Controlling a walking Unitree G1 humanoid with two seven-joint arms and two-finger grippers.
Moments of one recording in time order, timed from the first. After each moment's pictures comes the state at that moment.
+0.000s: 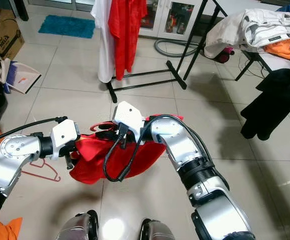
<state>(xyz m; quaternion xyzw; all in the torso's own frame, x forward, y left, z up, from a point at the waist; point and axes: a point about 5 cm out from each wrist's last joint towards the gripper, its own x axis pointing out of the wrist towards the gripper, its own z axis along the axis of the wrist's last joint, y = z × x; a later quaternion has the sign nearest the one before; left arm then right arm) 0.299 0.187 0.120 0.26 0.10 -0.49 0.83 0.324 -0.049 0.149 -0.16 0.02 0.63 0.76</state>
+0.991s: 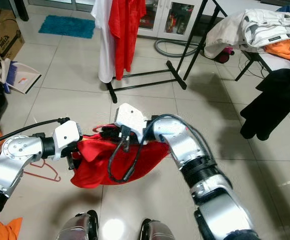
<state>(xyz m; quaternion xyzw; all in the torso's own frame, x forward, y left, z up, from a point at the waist) 0.299 0.184 0.118 0.27 0.10 -0.49 0.83 0.326 -0.062 0.149 -0.21 0.02 0.64 0.74</state>
